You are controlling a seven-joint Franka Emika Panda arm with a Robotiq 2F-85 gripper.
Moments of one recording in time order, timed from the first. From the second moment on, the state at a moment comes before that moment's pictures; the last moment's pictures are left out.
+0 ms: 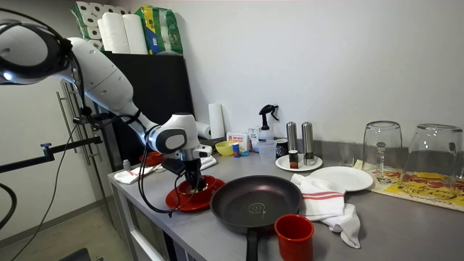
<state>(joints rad) 0.03 0.37 0.05 -2.15 0.07 2.59 0.01</state>
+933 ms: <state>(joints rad) 0.08 0.33 -0.01 -2.34 -0.22 3.06 -0.03</state>
